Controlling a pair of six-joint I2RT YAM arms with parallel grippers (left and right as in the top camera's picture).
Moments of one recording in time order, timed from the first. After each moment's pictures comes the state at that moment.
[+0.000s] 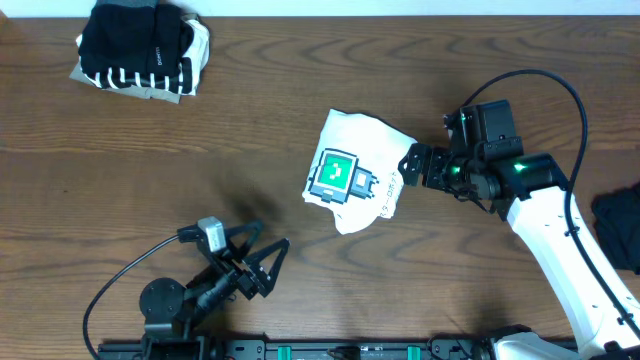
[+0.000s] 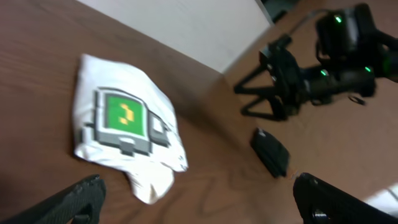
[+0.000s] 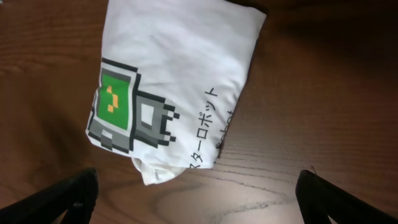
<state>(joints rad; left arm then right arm) -0.02 0.01 0.03 -0.12 0.84 -0.70 0.24 1.37 1.07 -0.78 -0.24 0.46</state>
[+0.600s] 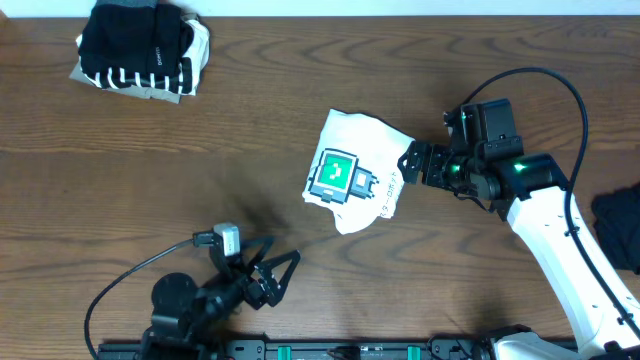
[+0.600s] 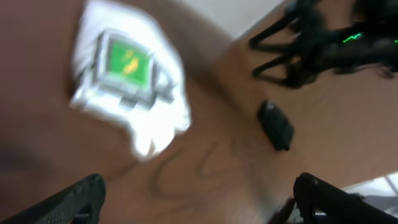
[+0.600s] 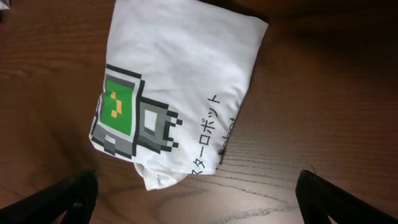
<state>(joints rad) -0.19 0.01 0.13 -0.44 0.66 -0.65 0.24 1.37 1.07 -0.76 -0.23 0.46</state>
